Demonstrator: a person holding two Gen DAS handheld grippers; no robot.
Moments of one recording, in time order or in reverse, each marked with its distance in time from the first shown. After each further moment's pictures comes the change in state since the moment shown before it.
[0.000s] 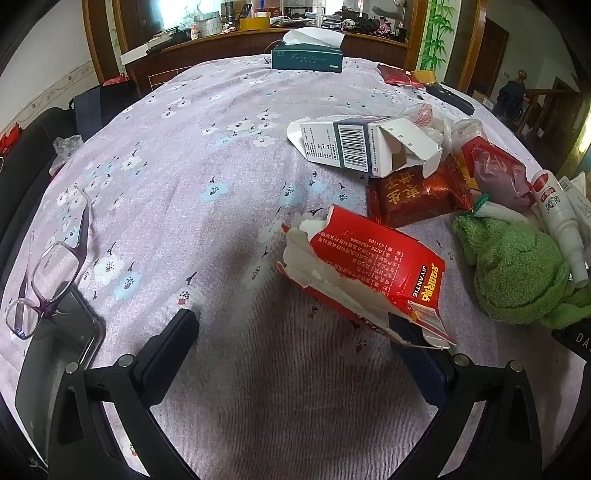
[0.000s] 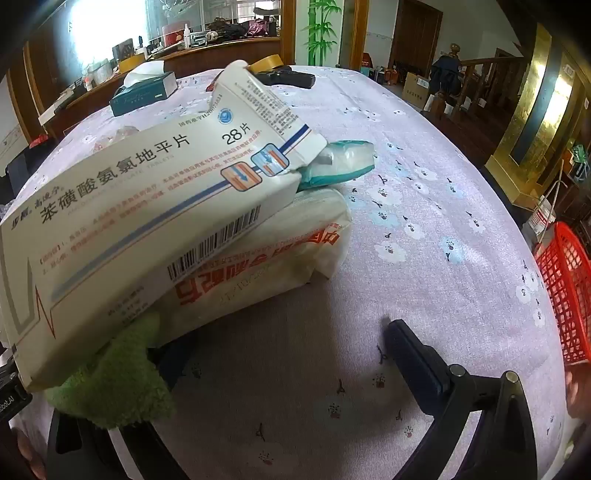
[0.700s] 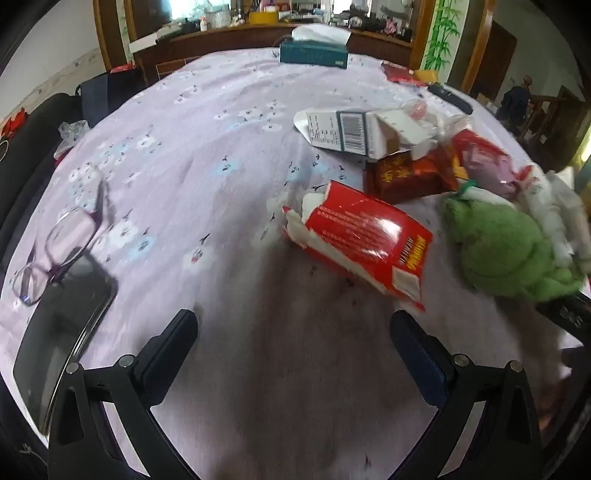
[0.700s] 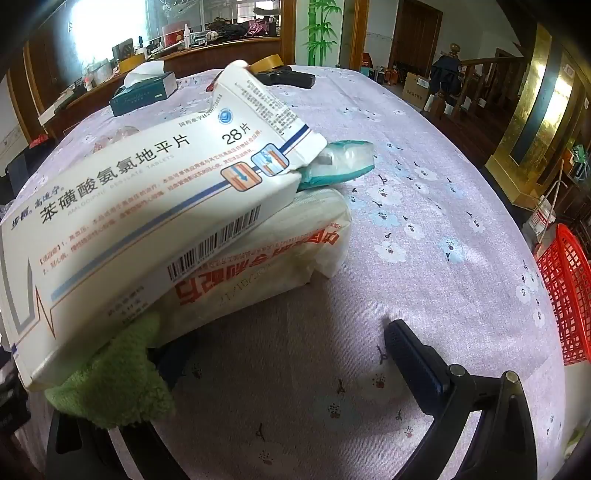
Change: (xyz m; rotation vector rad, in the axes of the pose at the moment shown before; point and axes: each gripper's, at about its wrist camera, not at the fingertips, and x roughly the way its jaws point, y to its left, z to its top) left arm -0.028 0.006 -0.027 -0.037 0.012 -0.013; right arm 0.000 0.000 0.000 0.000 0.002 0.001
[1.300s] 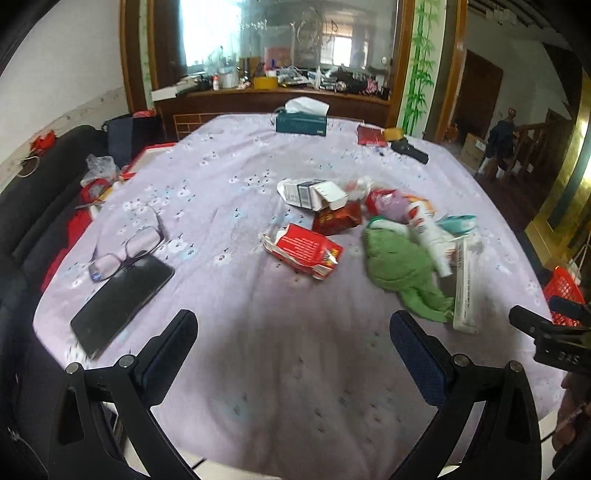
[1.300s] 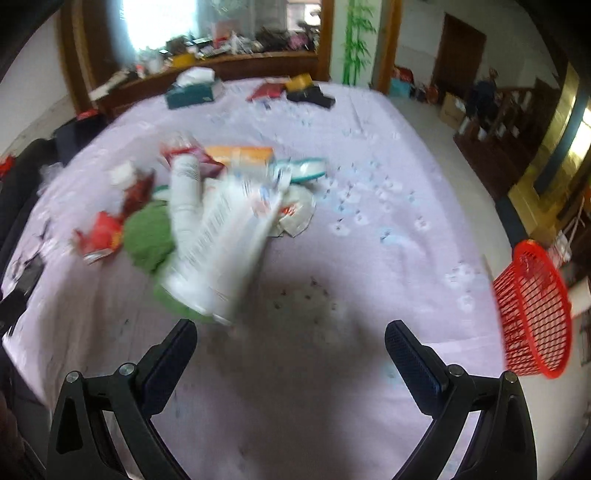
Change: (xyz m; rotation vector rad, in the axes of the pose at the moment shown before) left arm -0.143 -0.041 -0.043 -0.023 -0.201 0.011; right arm -0.116 -0.056 -0.044 -0.185 -0.049 0.125
